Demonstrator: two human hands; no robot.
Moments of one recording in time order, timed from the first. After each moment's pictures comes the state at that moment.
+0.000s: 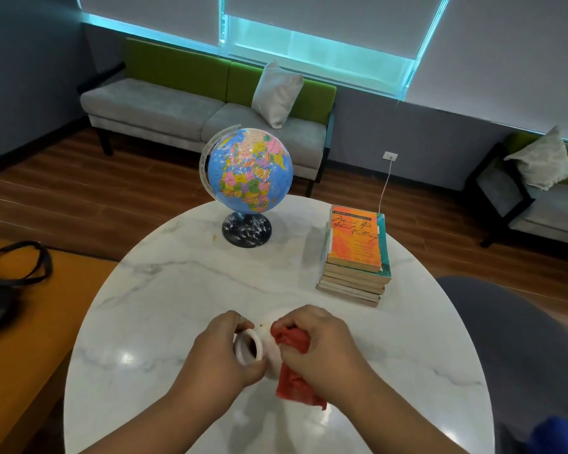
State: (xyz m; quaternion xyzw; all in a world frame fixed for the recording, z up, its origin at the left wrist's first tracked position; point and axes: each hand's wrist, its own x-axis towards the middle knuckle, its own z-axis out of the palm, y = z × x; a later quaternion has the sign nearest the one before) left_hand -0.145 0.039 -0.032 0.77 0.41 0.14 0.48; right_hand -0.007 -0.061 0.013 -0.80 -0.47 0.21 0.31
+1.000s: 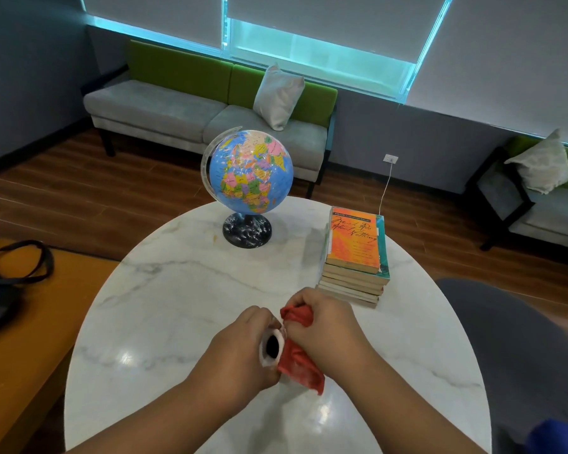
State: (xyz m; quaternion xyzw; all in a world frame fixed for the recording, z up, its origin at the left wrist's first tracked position) left_hand -0.127 0.032 -0.014 0.87 0.30 0.11 0.38; right_hand 0.002 -0.051 0.030 -0.84 -0.40 0.21 0.30
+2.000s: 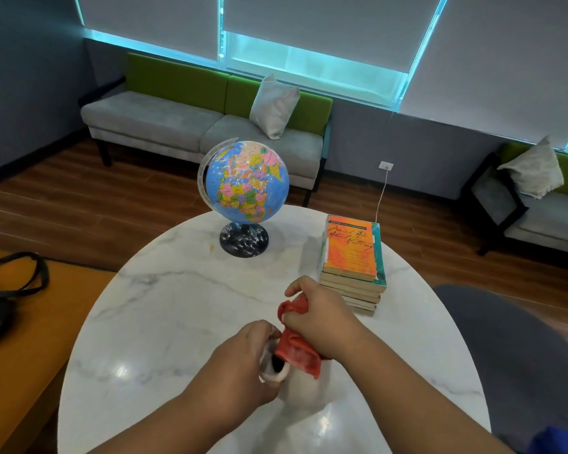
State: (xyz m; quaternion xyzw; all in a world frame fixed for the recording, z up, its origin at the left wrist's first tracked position) left_hand -0.129 0.034 -0.018 0.88 0.24 0.11 0.38; right_hand 0.026 -0.028 0.036 -0.84 -0.41 0.24 0.25
